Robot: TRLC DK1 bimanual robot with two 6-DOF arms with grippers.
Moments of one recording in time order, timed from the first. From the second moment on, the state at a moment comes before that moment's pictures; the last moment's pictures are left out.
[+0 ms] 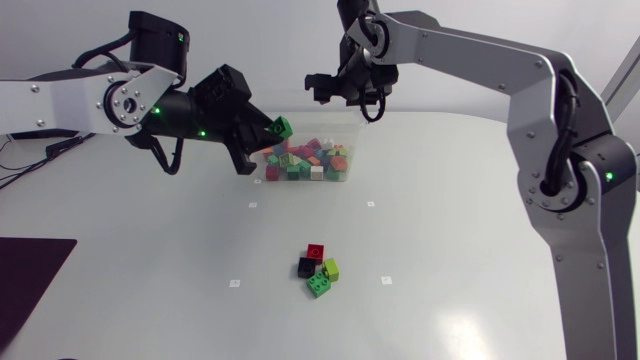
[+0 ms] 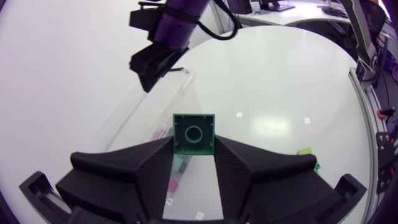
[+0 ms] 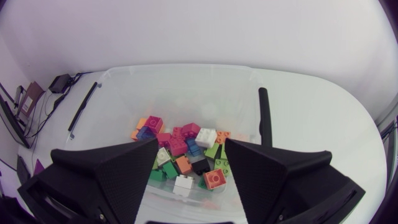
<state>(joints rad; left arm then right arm) -0.30 1.66 1.22 -0.17 0.48 0.76 0.43 2.33 2.25 -0.66 0.07 0.29</state>
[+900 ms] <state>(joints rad) -0.29 2.02 1.59 0.02 0.28 0.43 0.50 1.79 1.46 -0.46 0.05 0.21</state>
